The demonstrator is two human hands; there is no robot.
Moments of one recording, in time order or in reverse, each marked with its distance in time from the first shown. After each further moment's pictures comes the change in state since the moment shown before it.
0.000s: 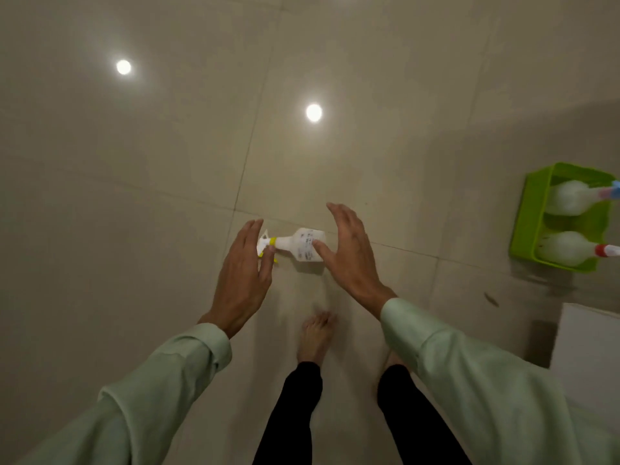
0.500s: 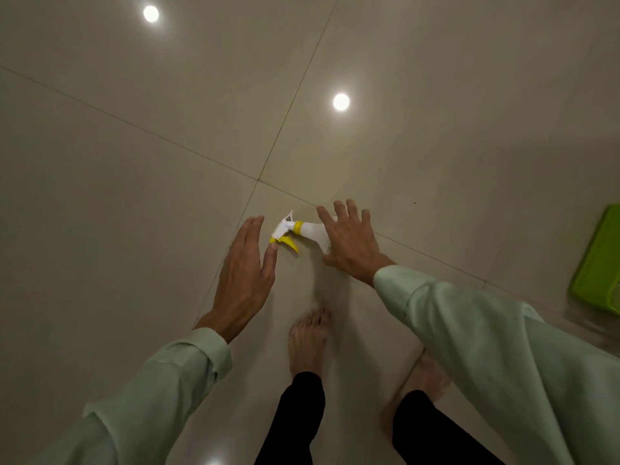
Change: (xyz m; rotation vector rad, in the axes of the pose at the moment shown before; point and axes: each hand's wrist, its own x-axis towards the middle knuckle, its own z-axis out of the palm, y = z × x) left_hand 0.011 -0.110 0.052 -0.083 0.084 -0.176; right_hand 0.079 0.041 0.125 -0.887 -0.410 -0.295
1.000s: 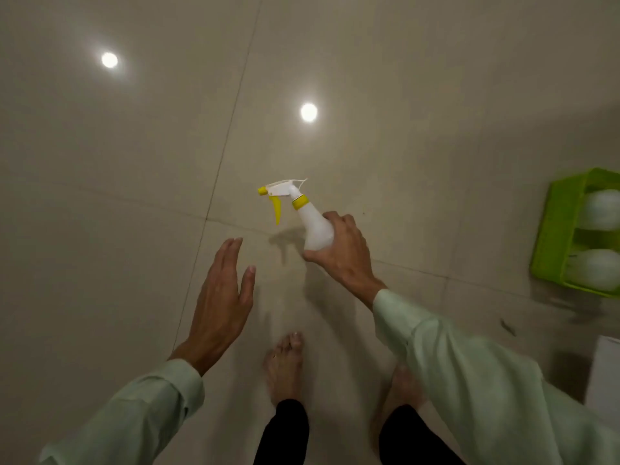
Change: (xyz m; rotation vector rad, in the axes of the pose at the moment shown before) left_hand 0.022 0.062 0.025 0.116 -0.082 0.120; right_hand -0.031 0.080 -0.012 0.872 0.304 0.417
